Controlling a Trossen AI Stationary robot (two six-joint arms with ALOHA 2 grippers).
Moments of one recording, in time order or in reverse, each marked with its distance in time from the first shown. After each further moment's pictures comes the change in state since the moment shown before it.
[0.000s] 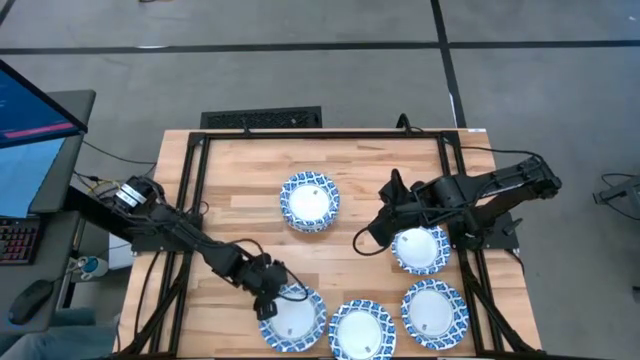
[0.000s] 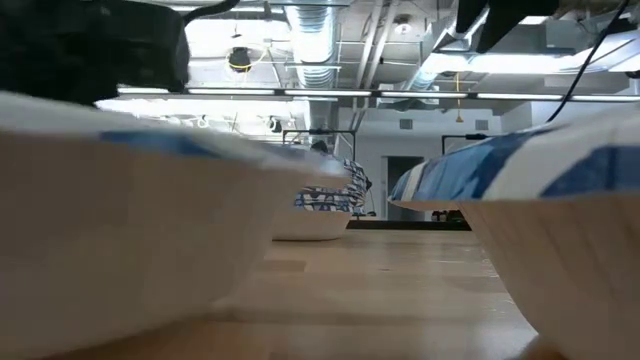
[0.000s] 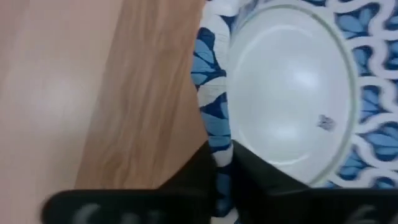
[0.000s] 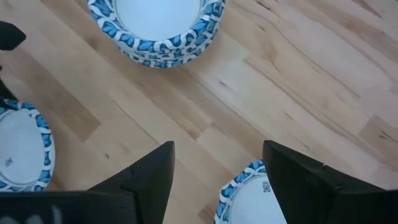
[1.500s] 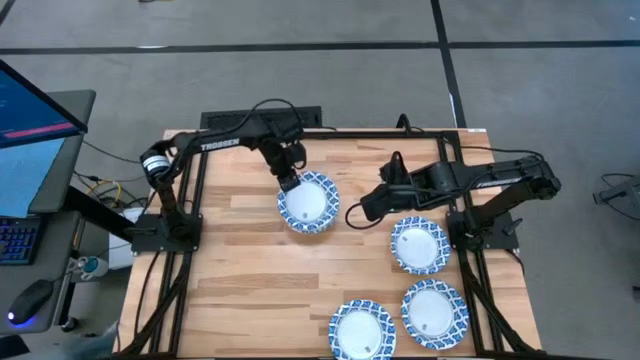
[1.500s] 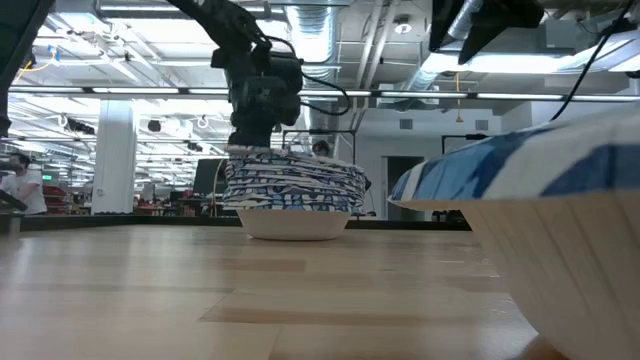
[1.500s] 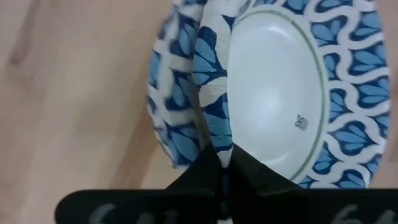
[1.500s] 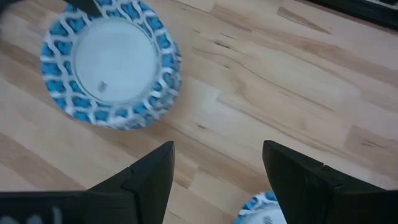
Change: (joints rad) left arm 1.078 0.139 0.548 -0.708 0.414 0.879; right arm -0.133 0.000 0.000 0.036 0.100 0.095
